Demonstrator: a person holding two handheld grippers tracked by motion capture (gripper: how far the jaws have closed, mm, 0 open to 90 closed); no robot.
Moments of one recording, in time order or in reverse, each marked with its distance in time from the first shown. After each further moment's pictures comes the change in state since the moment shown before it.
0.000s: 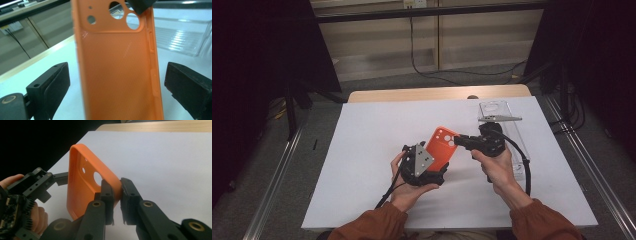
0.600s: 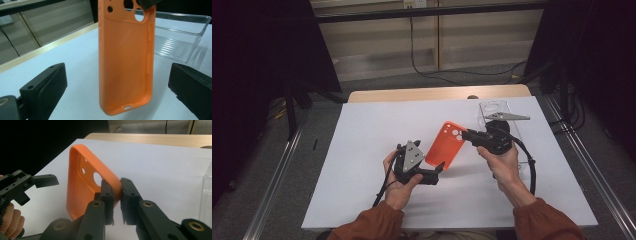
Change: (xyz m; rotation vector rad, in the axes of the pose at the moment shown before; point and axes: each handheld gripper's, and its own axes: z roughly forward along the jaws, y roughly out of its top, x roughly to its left) left arm 0.016 -0.002 -0.010 -0.013 -0.068 -0.113; right arm -0.009 0.003 -0.011 -0.062 -0.086 -0.048
